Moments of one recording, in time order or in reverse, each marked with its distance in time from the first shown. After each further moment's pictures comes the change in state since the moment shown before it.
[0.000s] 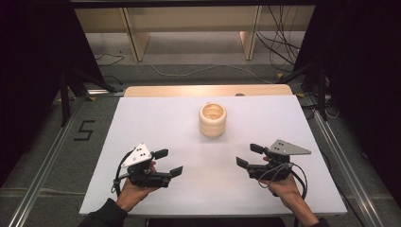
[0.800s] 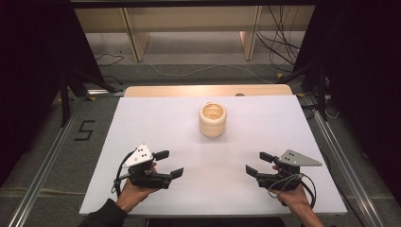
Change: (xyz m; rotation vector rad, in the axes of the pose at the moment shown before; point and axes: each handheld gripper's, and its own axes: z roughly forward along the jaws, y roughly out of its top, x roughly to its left) left arm -0.001 -0.001 0.001 0.023 -0.015 0.002; right arm -0.006 -0.027 -0.023 0.006 -0.032 0.022
